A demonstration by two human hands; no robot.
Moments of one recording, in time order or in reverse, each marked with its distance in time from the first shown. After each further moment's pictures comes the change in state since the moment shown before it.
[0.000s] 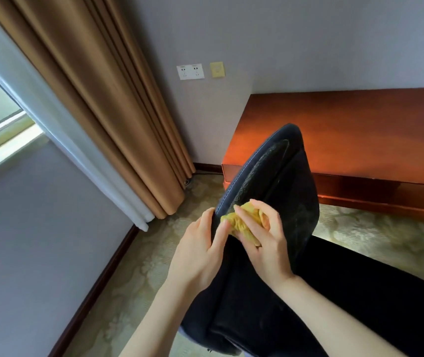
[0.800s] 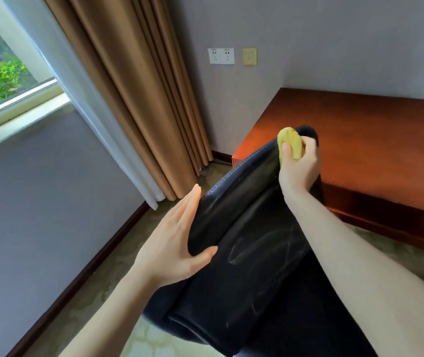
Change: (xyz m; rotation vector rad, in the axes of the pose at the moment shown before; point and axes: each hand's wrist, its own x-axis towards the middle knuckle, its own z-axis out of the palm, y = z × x) left_hand 0.002 0.011 -0.002 0.260 0.049 0.129; right_hand 0.156 0.087 -0.025 -0.070 0.260 0.572
